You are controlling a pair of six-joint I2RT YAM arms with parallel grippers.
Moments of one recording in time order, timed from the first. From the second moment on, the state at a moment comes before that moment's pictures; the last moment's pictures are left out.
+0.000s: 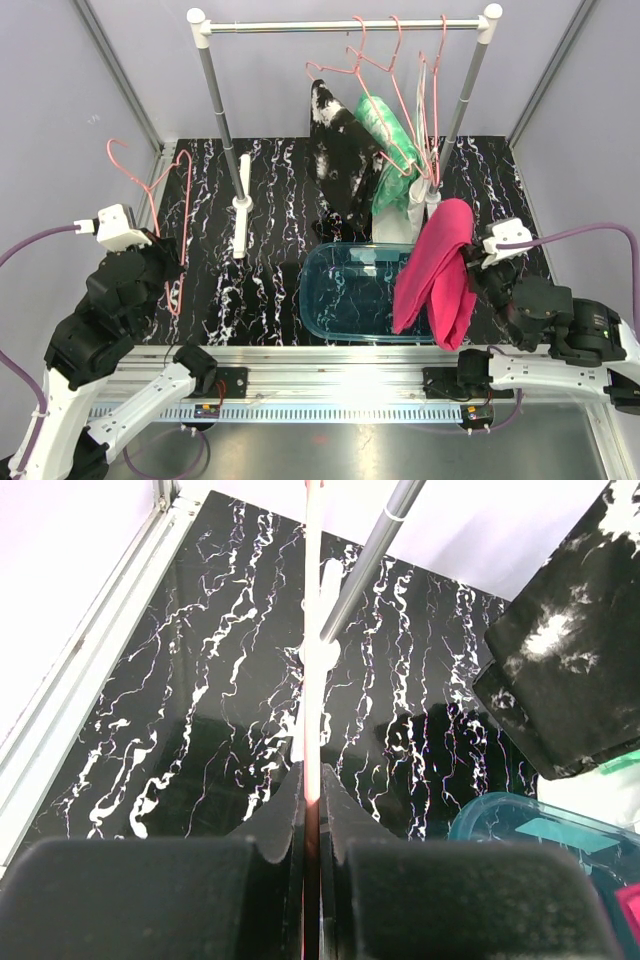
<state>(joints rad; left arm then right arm) -0.59 0.56 1.19 -0.94 -0.67 -0.48 1.35 0.55 1.10 -0.75 1.09 0.01</state>
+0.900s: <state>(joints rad) -0.59 0.56 1.18 -0.87 -0.63 -0.45 1.35 0.69 0.81 -0.47 1.02 -0.17</state>
